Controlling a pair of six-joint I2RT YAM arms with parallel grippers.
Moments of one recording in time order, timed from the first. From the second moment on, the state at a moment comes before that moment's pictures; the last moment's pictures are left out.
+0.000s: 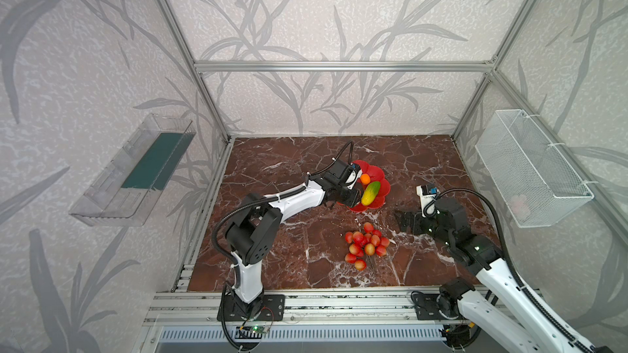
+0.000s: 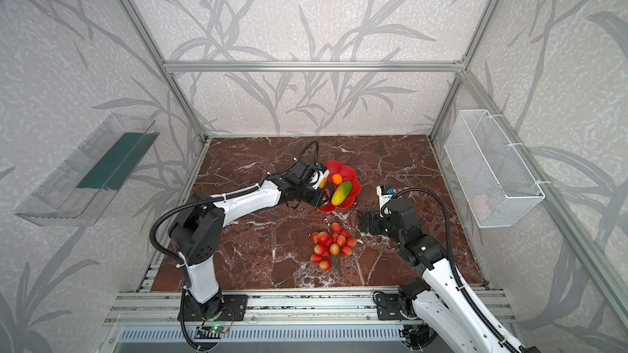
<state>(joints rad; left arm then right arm) -0.69 1.90 1.33 -0.36 0.21 -0.19 0.41 0.70 0.59 -0.50 -0.03 0.32</state>
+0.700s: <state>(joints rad) -0.70 1.55 1.23 -0.21 -0.01 -0.21 0.67 0.62 0.56 -0.71 -0.06 0.46</state>
